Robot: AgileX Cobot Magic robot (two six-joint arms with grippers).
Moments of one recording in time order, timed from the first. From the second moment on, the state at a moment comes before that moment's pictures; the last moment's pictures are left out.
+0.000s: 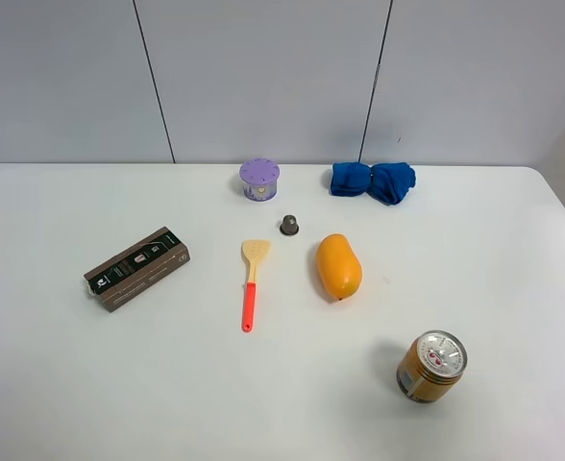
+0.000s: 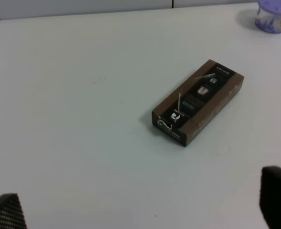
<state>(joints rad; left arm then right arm) 0.03 -0.01 -0.51 -0.02 1.05 0.01 0.17 0.00 -0.58 0.00 1.04 -0.01</state>
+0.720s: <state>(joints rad) 0.03 -0.01 -0.51 -0.02 1.05 0.01 0.17 0.00 -0.49 0.01 1.07 0.01</state>
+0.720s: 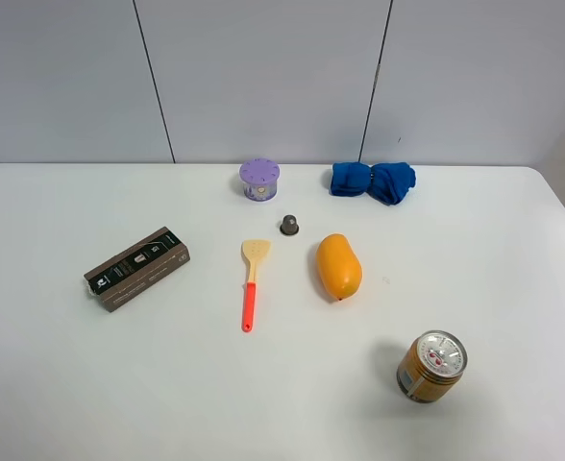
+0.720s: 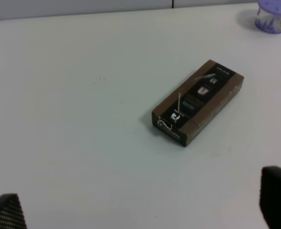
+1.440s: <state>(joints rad) 0.03 -0.01 -0.51 -0.02 1.05 0.01 0.12 0.00 -0.49 0.00 1.07 0.04</state>
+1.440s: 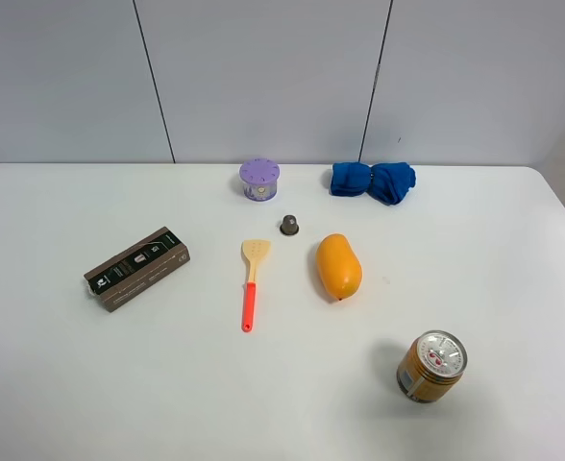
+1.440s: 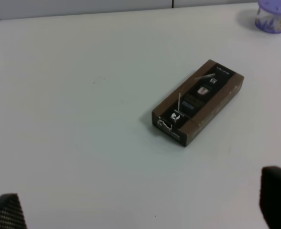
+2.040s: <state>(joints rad) 0.03 -0.01 -0.51 -0.02 1.05 0.01 -0.01 0.00 -0.49 0.00 1.07 0.04</state>
